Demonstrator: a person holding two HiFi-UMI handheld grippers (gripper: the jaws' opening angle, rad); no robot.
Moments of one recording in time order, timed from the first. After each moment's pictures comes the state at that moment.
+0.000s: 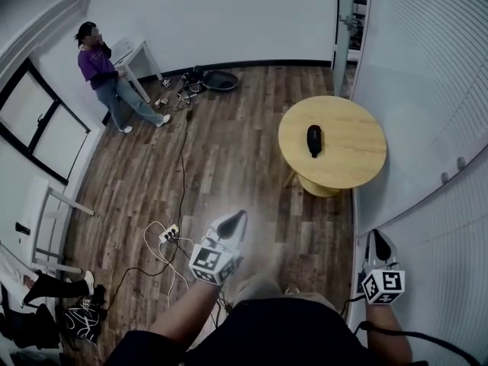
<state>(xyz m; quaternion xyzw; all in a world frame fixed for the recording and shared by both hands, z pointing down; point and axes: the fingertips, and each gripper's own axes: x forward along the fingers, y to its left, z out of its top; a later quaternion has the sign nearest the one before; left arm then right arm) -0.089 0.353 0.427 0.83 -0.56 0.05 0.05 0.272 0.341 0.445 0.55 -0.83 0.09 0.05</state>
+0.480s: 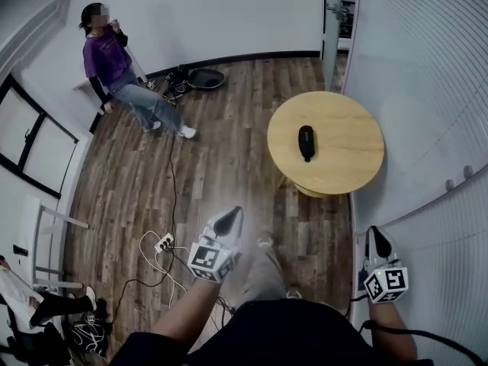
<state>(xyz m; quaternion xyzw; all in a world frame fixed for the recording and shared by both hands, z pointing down) -0.094 0.253 0.455 0.83 -0.55 0.06 0.07 0.264 0.266 0.461 0.54 -0.84 0.11 0.04</state>
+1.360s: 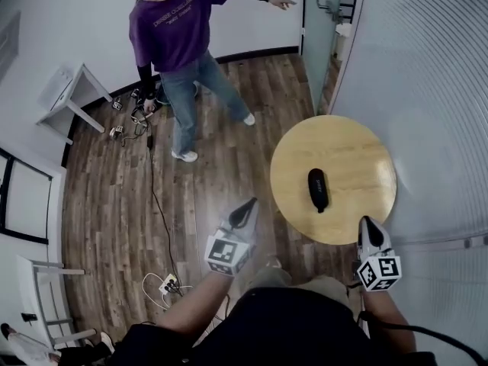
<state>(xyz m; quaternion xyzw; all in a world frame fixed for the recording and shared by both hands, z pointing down) -0.154 -0.089 0.462 0.88 -0.46 0.07 0.06 0.141 -0.030 0.479 0.60 -0.78 0.14 0.05</state>
